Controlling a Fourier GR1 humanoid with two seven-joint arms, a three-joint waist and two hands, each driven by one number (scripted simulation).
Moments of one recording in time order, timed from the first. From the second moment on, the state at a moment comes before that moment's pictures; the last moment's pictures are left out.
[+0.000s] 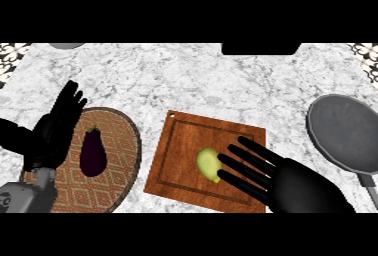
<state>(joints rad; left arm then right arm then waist) -0.15 0.42 -0.15 -1.57 0.38 0.30 0.14 -0.10 -0.47 0.45 -2.03 1.17 0.24 -0.41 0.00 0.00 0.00</state>
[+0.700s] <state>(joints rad) -0.15 0.38 -0.11 -1.59 0.32 0.25 0.17 0.04 -0.38 0.64 -2.09 1.57 0.13 -0.26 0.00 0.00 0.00</state>
